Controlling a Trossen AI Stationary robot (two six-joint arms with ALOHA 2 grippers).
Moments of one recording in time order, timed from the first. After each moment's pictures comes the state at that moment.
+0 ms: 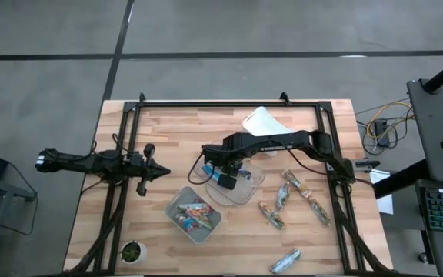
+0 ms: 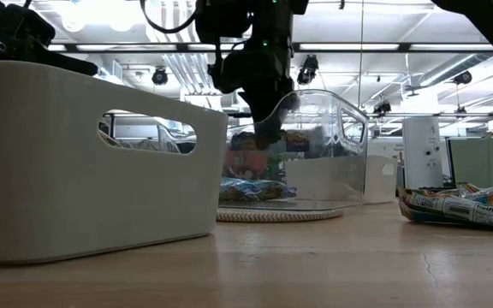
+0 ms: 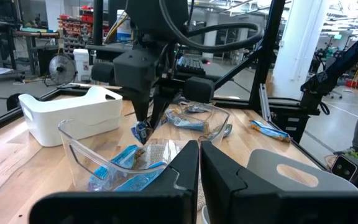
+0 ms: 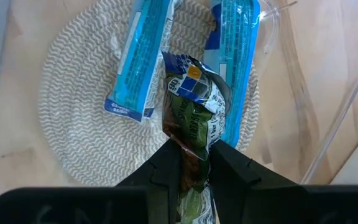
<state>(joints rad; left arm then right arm) -0.14 0.08 0.01 0.03 -0.07 -0.11 -0.01 2.19 1.96 -1.23 0.04 0.34</state>
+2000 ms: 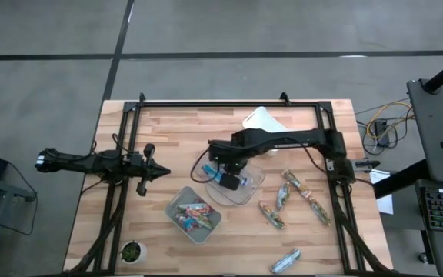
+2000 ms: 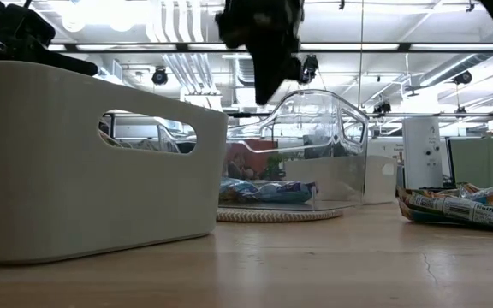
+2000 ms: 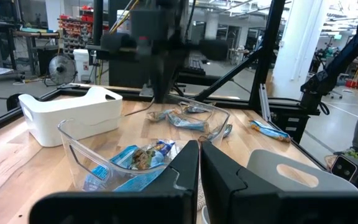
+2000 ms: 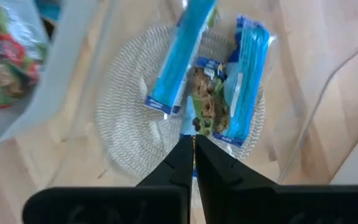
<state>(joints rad) -0.14 0.08 0.01 0.03 -0.07 -0.11 0.02 2.06 1.96 -1.21 0.00 0.34</state>
